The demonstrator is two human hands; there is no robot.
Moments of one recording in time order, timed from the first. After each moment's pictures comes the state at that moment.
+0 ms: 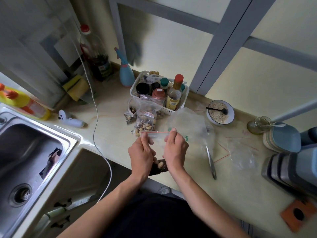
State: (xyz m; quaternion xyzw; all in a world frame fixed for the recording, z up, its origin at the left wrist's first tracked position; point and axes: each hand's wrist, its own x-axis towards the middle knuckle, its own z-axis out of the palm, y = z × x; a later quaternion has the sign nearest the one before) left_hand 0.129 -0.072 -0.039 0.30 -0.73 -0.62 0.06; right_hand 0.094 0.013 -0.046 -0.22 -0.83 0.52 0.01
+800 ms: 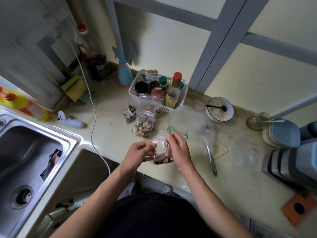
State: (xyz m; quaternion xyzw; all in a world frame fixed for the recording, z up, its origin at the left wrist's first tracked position) left_hand 0.130 -0.113 -0.057 0.22 -0.61 -0.74 -0.21; right_hand 0.100 0.051 -0.072 -0.09 -0.75 0.65 -0.12
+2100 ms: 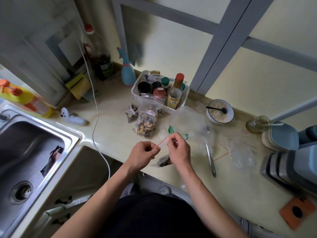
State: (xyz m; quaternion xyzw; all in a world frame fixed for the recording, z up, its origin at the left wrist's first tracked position) left_hand 0.132 -0.108 -0.071 0.15 -0.77 -0.60 -0.19; right_hand 0.109 0.048 -0.077 -0.09 -0.86 0.50 -0.04
